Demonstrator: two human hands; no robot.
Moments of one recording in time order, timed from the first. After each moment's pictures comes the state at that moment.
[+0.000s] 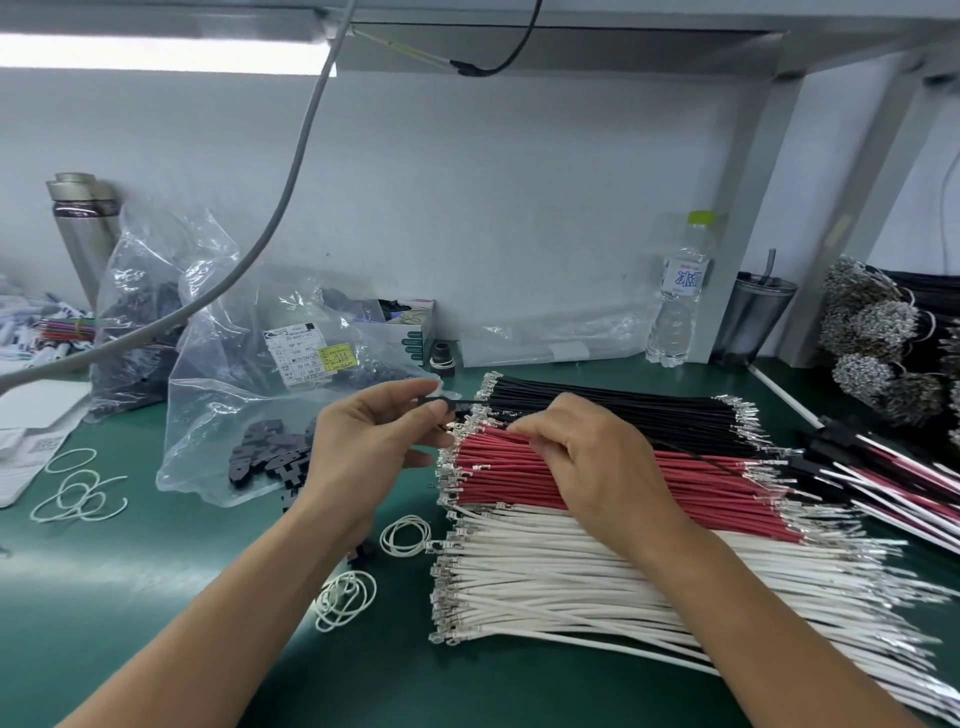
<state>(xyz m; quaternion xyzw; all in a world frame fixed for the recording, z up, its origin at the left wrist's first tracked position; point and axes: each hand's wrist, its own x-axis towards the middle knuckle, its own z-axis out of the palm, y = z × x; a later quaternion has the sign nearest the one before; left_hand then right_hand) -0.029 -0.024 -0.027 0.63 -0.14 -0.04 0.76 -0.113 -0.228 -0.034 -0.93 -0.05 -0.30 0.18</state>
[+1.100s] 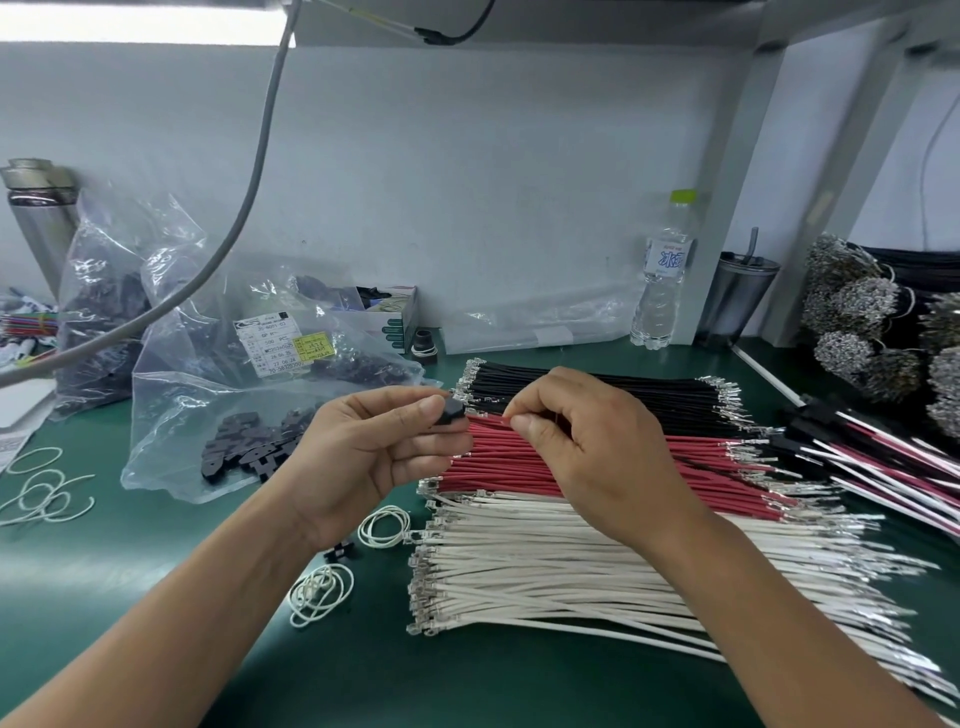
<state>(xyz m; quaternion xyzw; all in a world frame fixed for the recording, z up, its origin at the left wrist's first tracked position) -0.038 -0.022 -0.019 0.51 -0.19 -0.26 0.79 -0.140 -0.222 -0.008 -0.91 -0.05 -0.30 0.27</state>
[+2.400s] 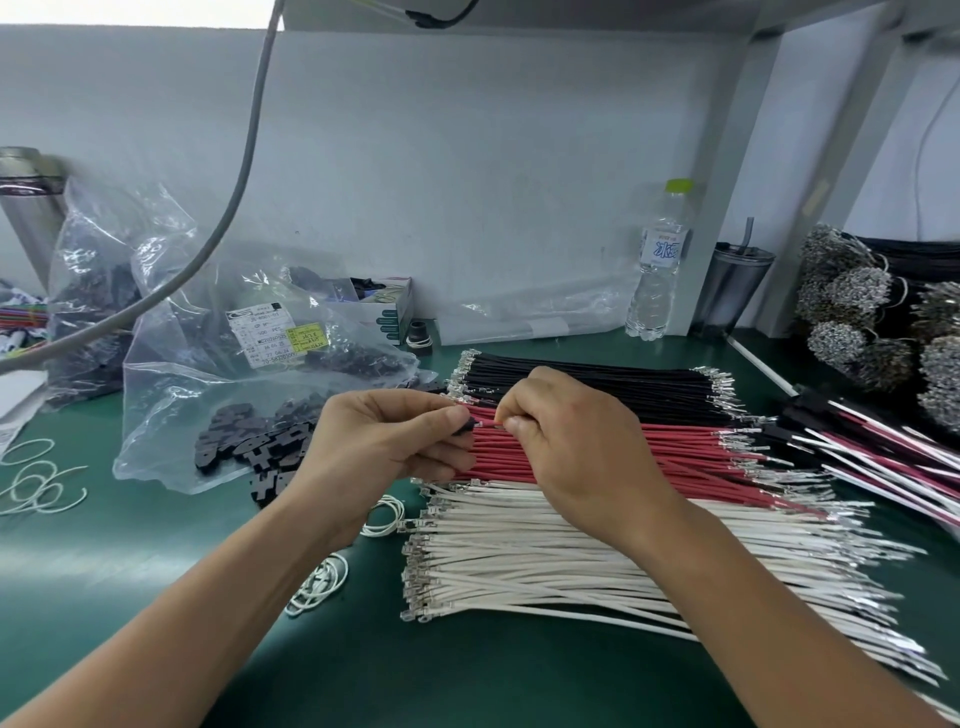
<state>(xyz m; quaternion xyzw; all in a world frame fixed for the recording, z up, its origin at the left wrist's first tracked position) -0.056 -0.033 -0.020 0.64 -0.21 -0.16 0.72 -0.136 -0.214 -0.010 -0.95 -0.03 -0.26 0.18</state>
